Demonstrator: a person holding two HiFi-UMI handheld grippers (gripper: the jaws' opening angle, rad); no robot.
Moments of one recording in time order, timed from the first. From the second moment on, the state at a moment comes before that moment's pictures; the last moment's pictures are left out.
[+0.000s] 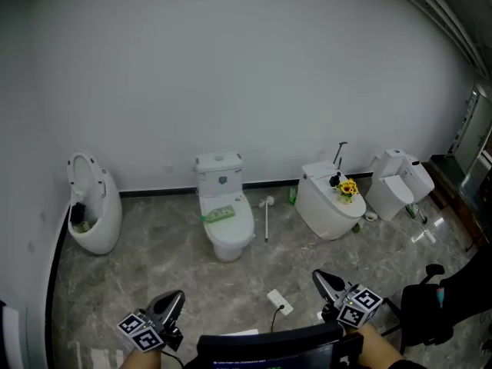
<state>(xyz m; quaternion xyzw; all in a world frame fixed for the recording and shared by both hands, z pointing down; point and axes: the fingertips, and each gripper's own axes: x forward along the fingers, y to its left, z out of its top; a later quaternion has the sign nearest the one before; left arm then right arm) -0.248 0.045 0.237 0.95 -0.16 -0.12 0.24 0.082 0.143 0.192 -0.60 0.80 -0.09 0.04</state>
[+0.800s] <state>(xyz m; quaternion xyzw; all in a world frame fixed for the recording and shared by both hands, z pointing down) -0.270 -0.271 0.269 0.93 -0.26 -0.12 0.23 0.066 -0.252 0.235 -0.50 0.86 -0.11 0.04</state>
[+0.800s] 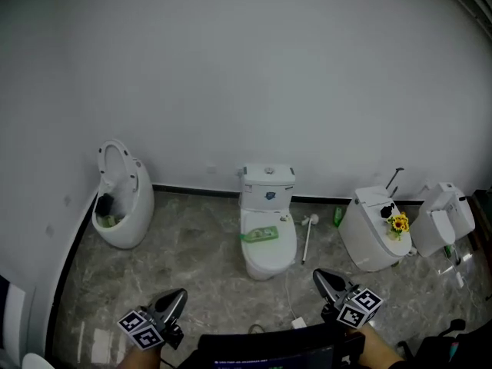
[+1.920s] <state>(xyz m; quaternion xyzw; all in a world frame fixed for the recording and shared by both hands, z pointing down) -0.010 -0.900 0.375 0.92 -0.20 -0.07 0.32 0.306 -0.838 0.273 -0.56 0.82 -0.13 0.02</state>
